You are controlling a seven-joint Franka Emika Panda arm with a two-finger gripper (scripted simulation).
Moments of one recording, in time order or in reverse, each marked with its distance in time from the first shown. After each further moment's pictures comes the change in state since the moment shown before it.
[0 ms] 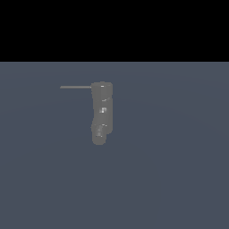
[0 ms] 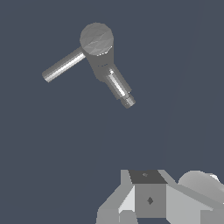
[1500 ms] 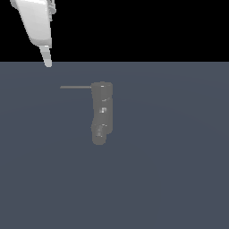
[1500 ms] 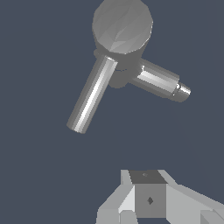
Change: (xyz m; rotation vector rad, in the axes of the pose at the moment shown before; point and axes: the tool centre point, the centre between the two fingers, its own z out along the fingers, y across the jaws) arm 0.072 -0.129 0.108 -0.008 -0.013 0.536
